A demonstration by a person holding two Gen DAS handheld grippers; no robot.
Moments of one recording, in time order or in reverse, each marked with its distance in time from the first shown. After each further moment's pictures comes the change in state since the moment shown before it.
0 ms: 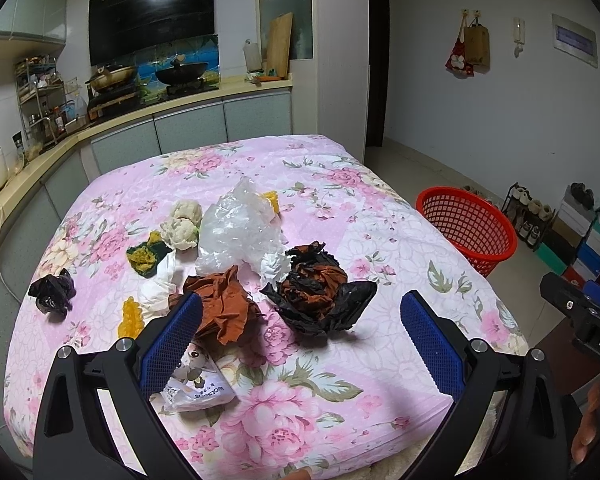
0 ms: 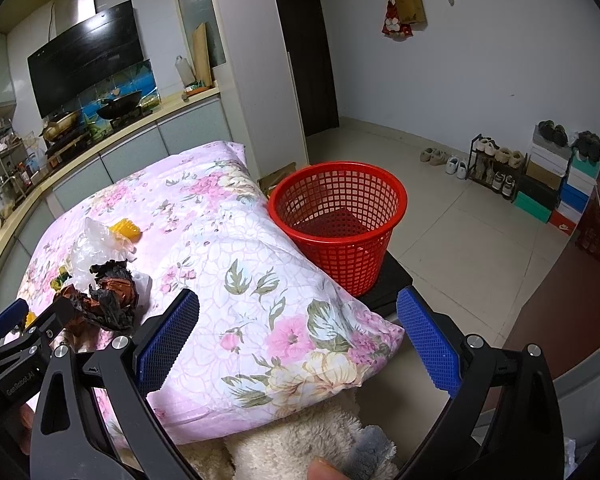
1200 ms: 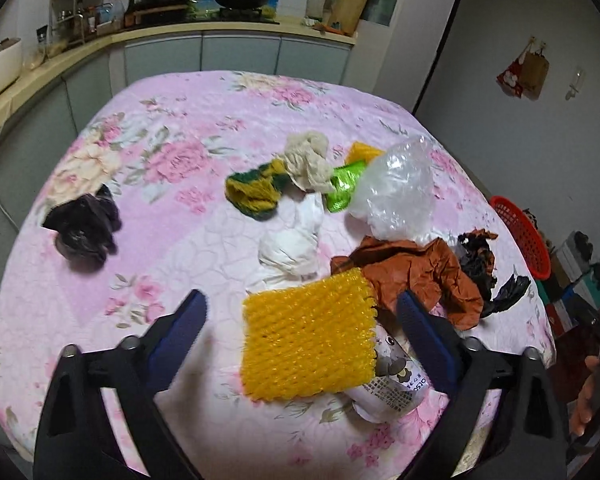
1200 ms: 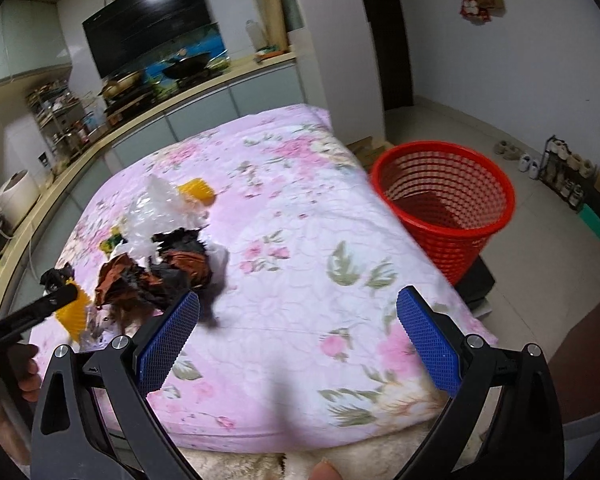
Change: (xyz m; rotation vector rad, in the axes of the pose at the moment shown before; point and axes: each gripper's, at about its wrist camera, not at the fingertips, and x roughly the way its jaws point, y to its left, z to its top) left arm 0.047 0.159 -0.023 -0.243 0.198 -0.059; right arm 0.049 0.065 0.003 -0.115 0.151 0.265
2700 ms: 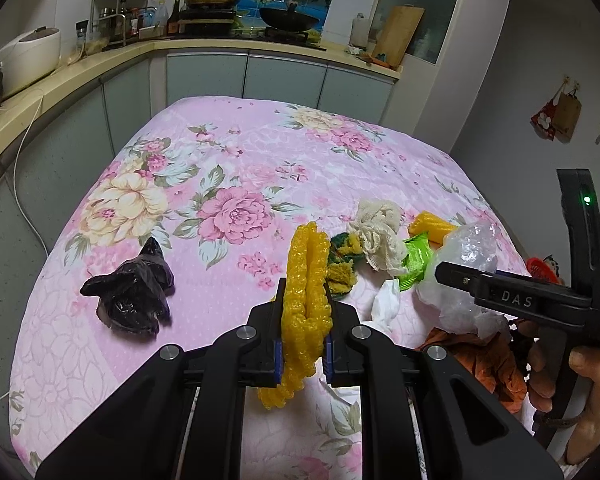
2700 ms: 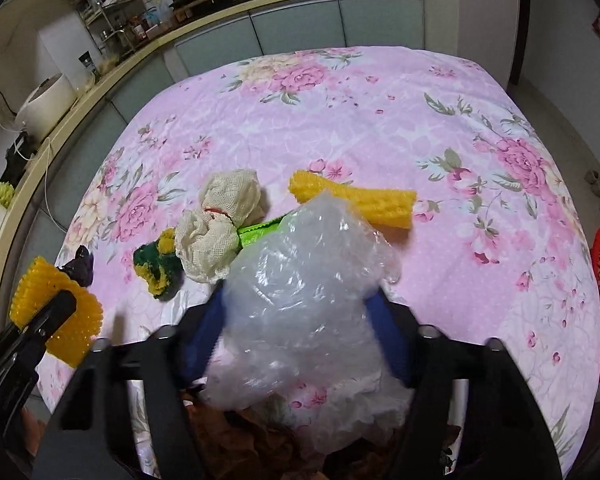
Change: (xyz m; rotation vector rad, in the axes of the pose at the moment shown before) left arm 0.005 0.052 0.051 -0.111 -0.098 0.095; right arm 0.172 0.163 0.080 -0.246 0.297 0.165
